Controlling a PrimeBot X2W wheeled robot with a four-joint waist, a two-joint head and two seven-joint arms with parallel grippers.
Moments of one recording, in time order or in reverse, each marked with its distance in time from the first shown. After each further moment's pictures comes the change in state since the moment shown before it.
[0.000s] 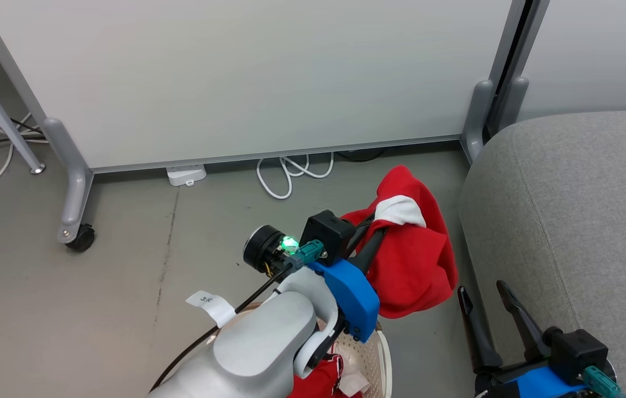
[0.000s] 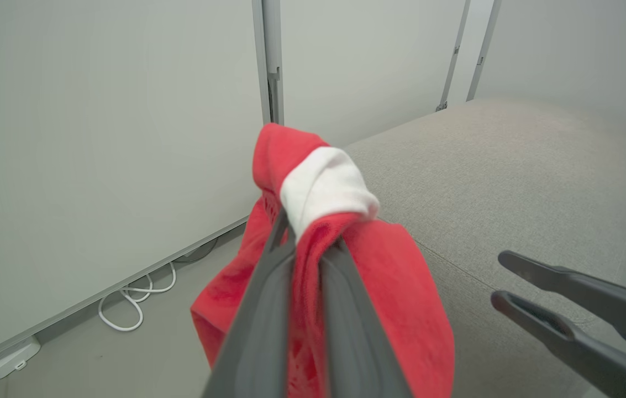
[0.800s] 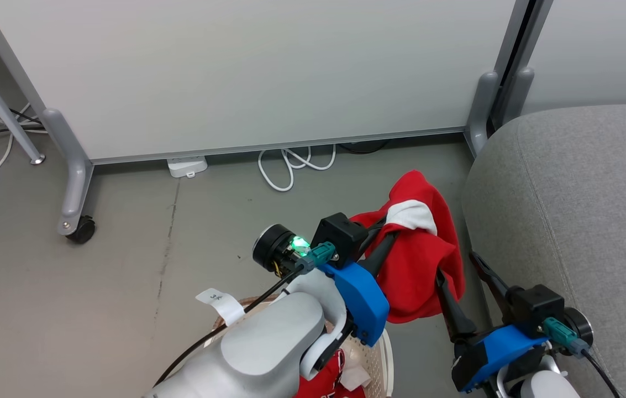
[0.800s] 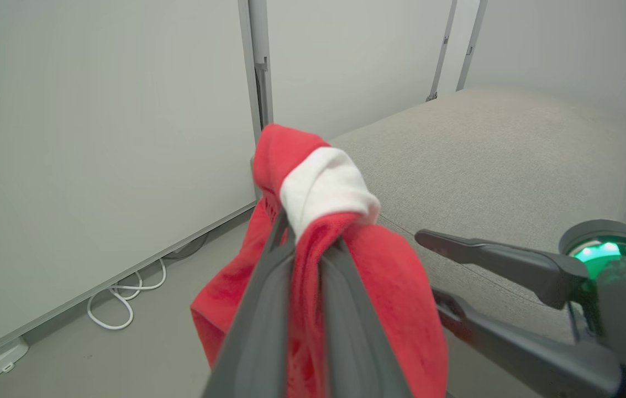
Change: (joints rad) left arm -0.029 0.000 -0.077 -0.007 -0.048 0.011 -0.009; right arm -0.145 0.000 0.039 0.094 -0.089 0.000 0.090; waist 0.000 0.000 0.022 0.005
